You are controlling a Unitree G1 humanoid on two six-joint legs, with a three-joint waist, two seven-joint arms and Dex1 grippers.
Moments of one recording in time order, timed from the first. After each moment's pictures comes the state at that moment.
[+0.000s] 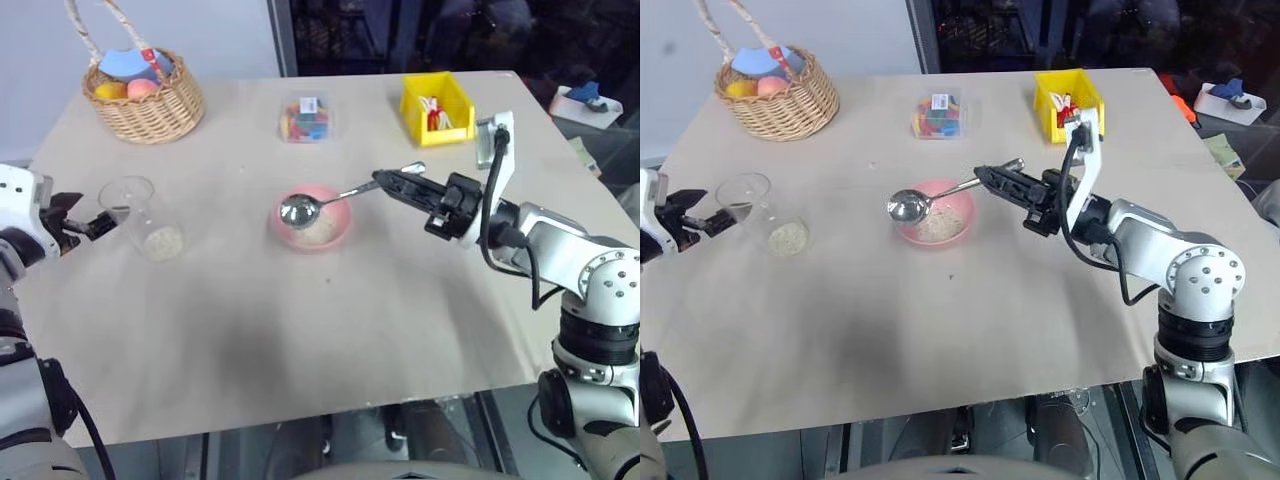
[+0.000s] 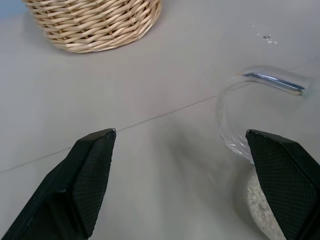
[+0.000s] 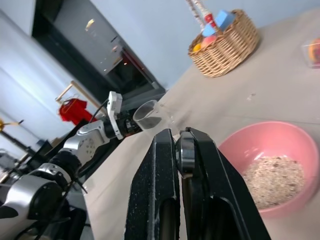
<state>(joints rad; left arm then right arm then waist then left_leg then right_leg) -0.70 1.05 0.31 1.10 -0.20 -0.02 -0.97 -0.61 -0.38 -0.16 -0.38 1.54 1.05 -0.02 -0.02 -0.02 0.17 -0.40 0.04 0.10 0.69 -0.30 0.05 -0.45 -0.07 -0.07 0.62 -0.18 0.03</state>
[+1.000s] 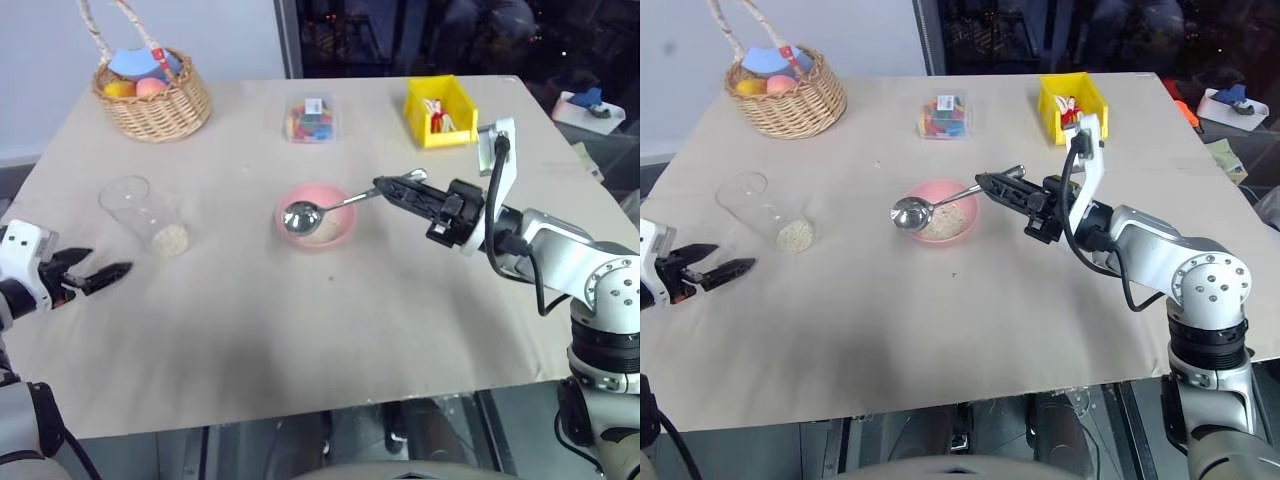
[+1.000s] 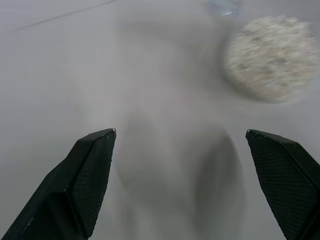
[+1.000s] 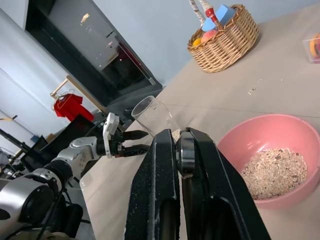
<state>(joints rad) -0.53 1.08 0.32 1.18 -0.20 -0.09 -1.20 -0.59 -0.47 -0.09 -0.41 1.61 0.97 -0.05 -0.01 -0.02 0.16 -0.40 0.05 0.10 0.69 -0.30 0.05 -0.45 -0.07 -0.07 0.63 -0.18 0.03</state>
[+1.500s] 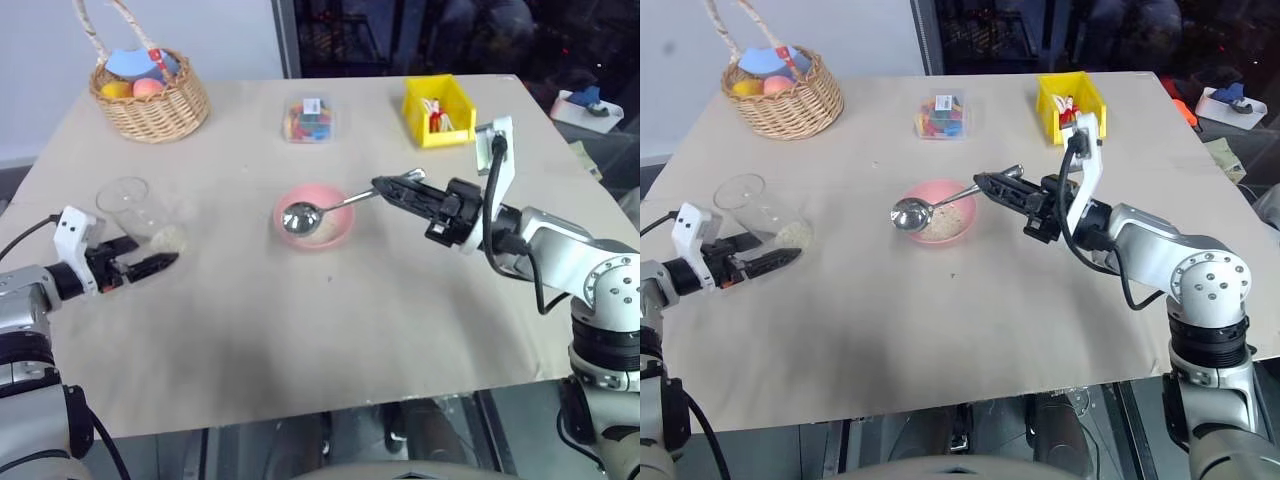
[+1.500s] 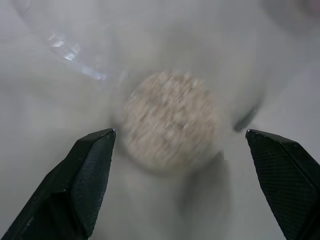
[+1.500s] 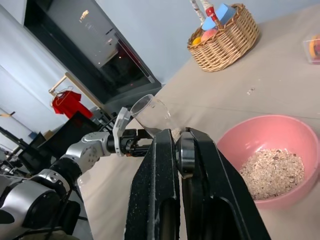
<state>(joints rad) -0.50 0.96 0.31 0.90 -0.25 0.13 -1.23 -0.60 -0.48 -0.08 -0.41 1.59 0.96 -0.04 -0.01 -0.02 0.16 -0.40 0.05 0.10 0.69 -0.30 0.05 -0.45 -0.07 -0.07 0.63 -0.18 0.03</state>
